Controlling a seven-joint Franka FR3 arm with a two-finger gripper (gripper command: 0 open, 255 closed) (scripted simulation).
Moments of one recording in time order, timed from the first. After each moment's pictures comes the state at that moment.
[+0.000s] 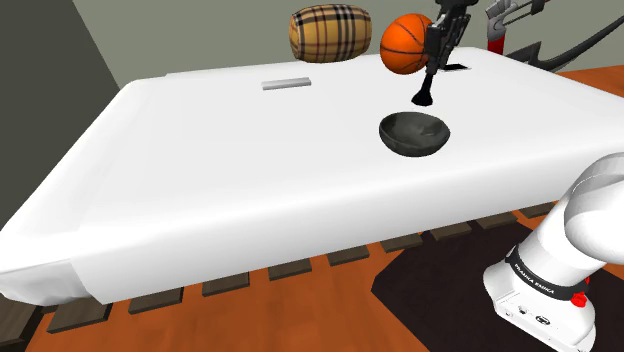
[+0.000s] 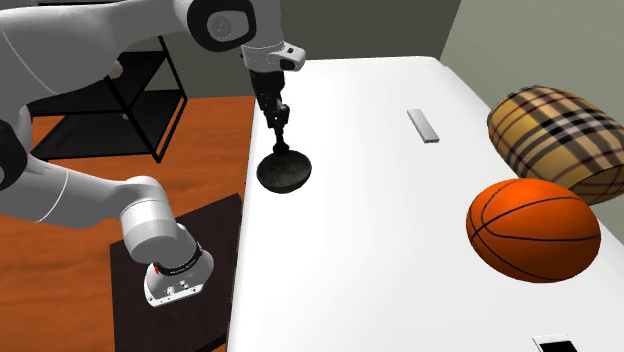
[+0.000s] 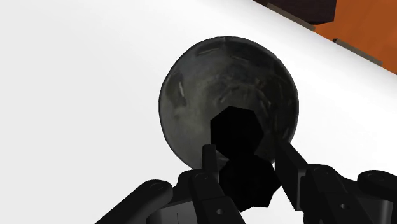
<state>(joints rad) 0.04 -0.56 0.00 -2.11 -0.03 1.56 -0.04</state>
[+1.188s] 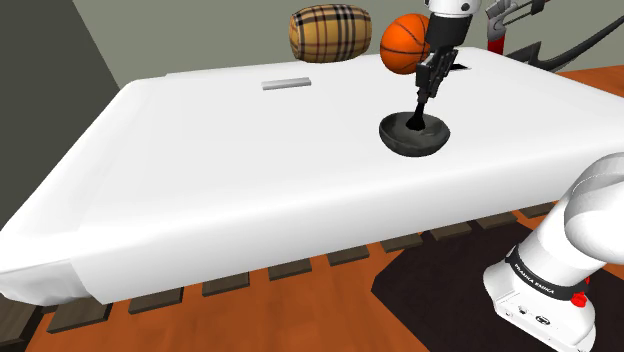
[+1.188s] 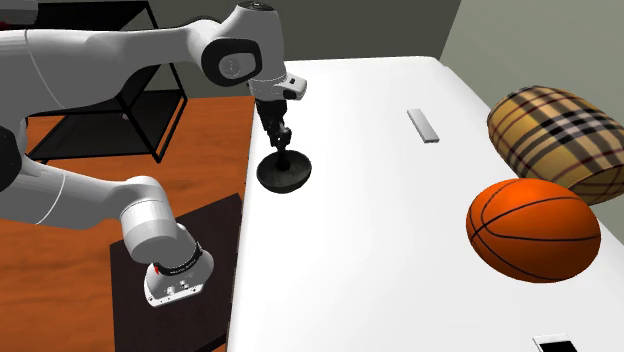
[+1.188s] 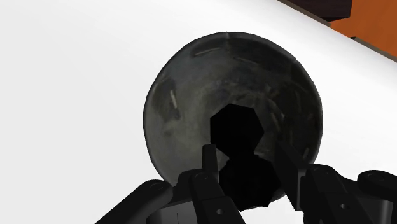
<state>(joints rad) 0.04 -0.59 -0.01 -2.30 -0.03 1.72 -0.03</state>
